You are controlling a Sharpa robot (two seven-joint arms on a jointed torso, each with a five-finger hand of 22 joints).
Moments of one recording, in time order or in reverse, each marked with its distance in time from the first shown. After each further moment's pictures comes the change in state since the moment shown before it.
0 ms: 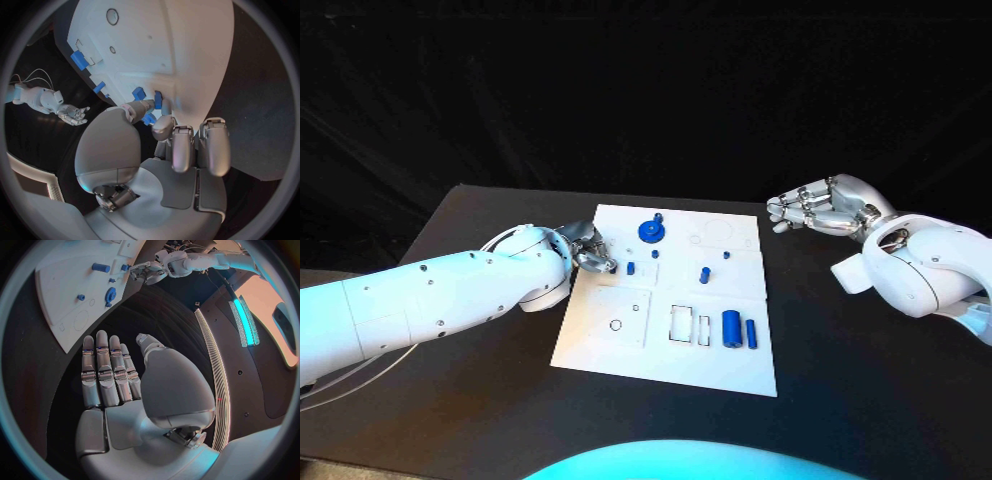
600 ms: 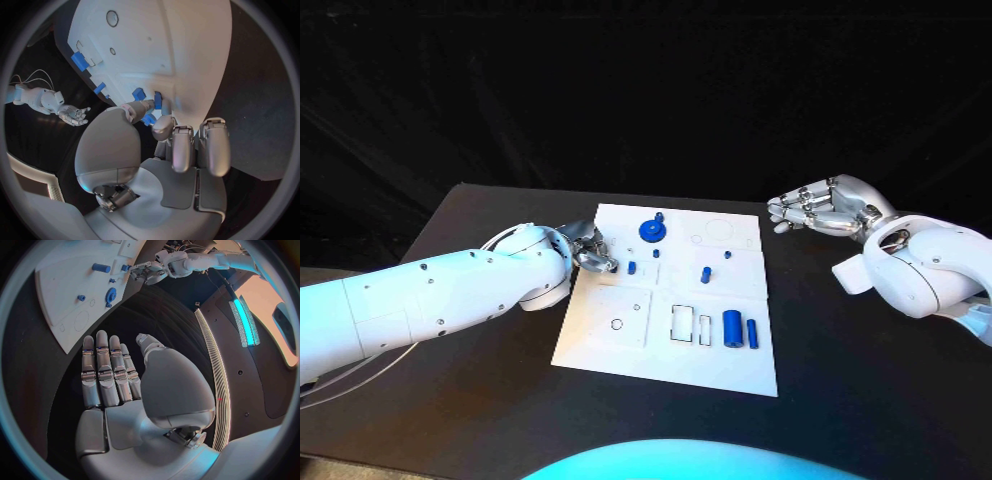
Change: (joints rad) left arm 0.001 -0.003 0.001 0.004 -0.004 0.008 0.002; left_hand 0.000 0.000 0.004 0.004 0.000 0.000 0.000 0.006 0.000 0.000 0.000 0.000 0.000 0.000 0.000 0.000 0.000 0.000 0.000 0.000 0.004 0.000; right arm -0.002 0.002 0.000 -0.002 0.000 0.000 0.001; right_hand 0.000 0.000 0.000 0.000 0.004 0.000 0.000 0.000 0.000 0.000 0.000 0.000 0.000 0.000 0.000 0.000 -0.001 0.000 0.000 0.000 0.000 -0.003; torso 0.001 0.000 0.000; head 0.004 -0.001
